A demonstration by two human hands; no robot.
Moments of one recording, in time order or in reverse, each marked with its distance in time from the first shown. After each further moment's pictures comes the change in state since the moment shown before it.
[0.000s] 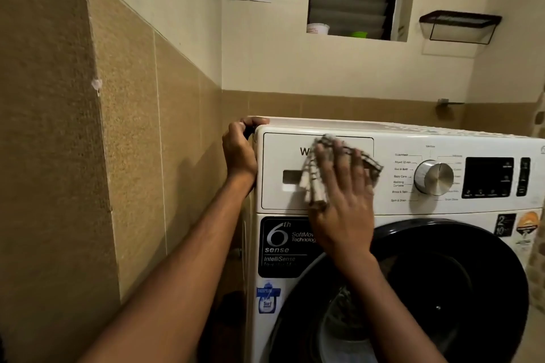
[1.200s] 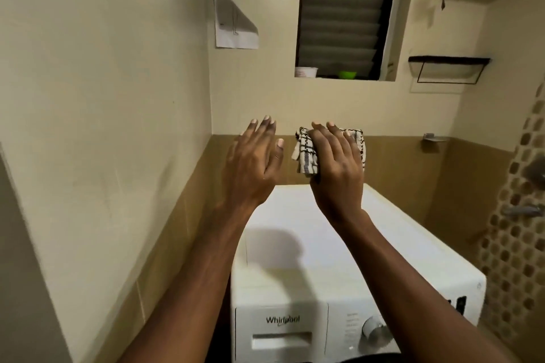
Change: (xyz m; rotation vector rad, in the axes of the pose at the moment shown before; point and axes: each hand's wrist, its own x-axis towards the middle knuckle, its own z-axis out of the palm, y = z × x) left_hand 0.164 0.203 0.185 1.184 -0.346 0.406; right_hand 0.370 0.021 -0.123 0.169 0.323 -0.186
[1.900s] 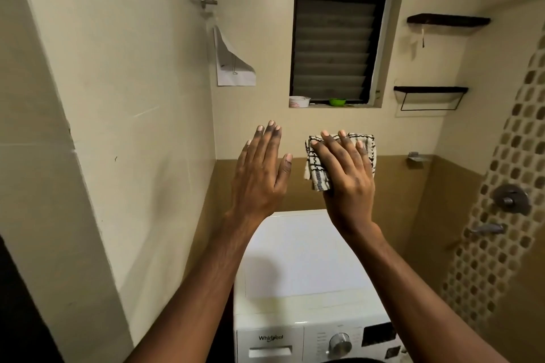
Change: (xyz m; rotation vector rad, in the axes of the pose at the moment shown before) left_hand 0.132 0.131 -0.128 0.057 -0.075 0.023; right_hand 0.192 0.017 -0.120 0.057 -0.022 0.008
